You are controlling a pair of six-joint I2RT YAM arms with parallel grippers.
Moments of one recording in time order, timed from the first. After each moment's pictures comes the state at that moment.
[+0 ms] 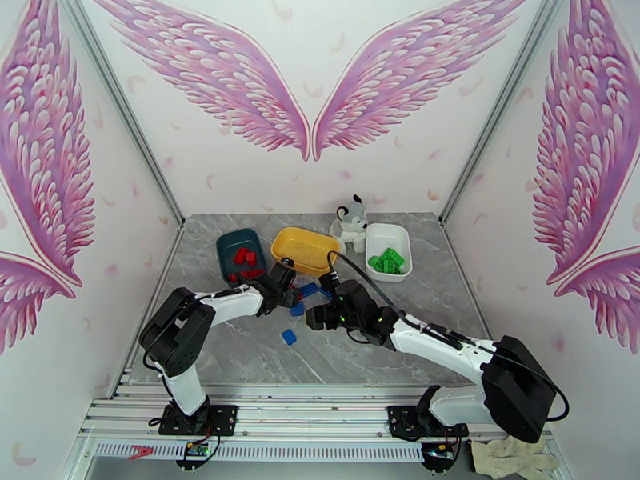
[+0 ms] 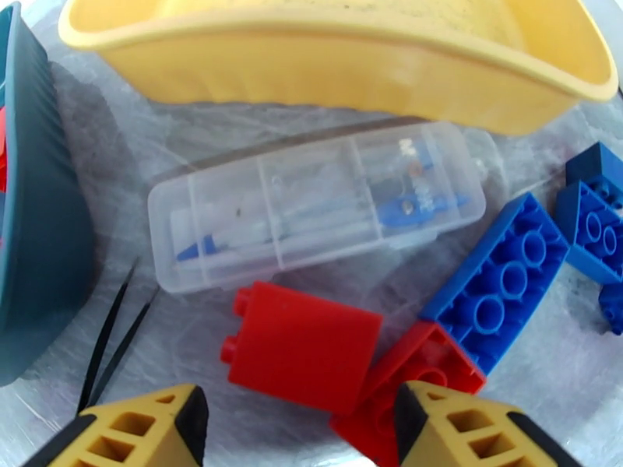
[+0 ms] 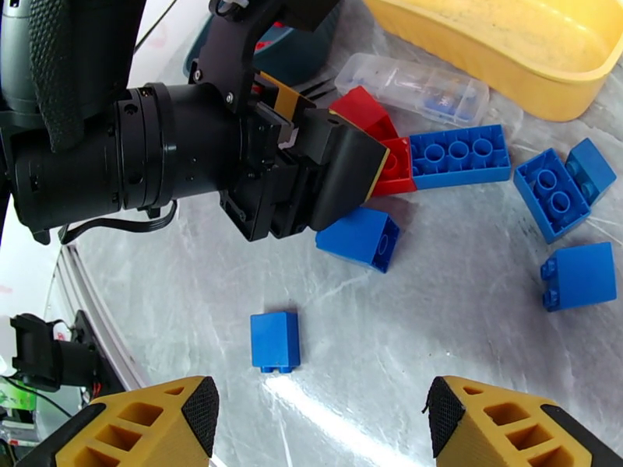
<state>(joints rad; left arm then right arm) -0.61 1.80 1.02 -0.17 -0.23 -0.28 0.76 1.35 0.75 -0.09 -0.16 0.47</state>
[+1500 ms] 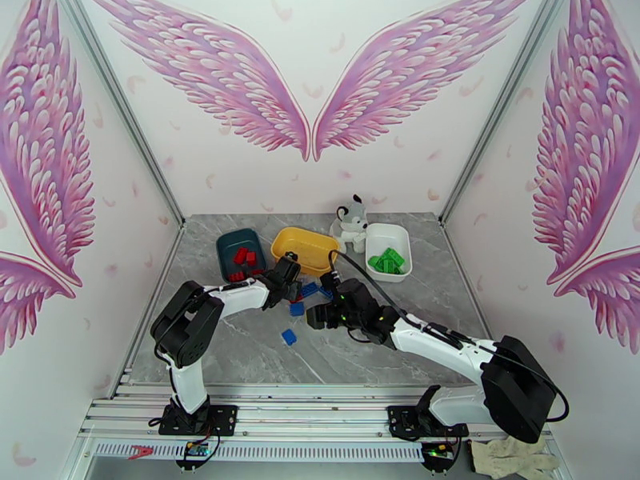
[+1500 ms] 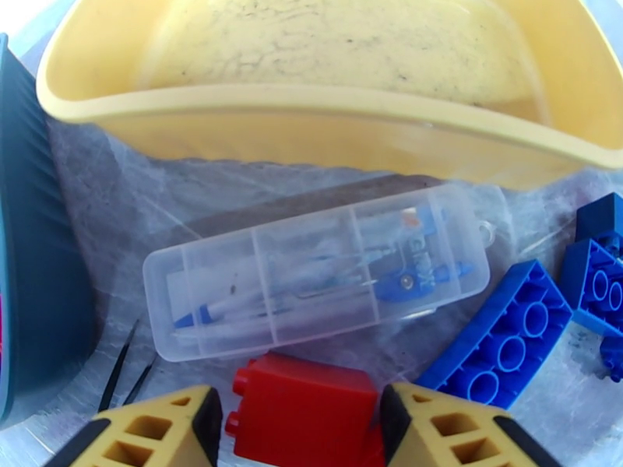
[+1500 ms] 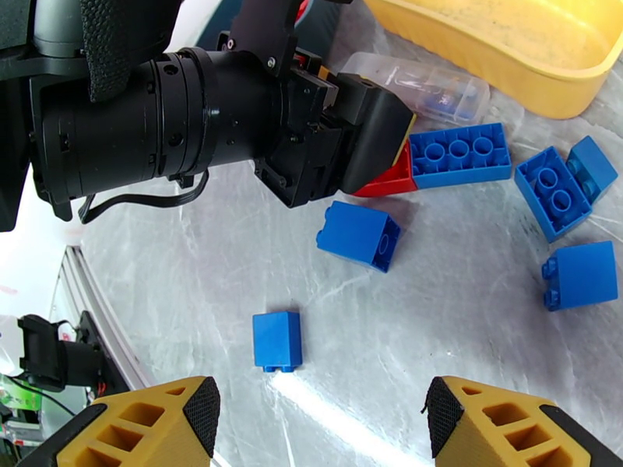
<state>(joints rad) -0.61 1.88 1.11 -0.18 -0.26 -0.26 0.75 1.35 0.75 -0.09 -0.19 0.48</state>
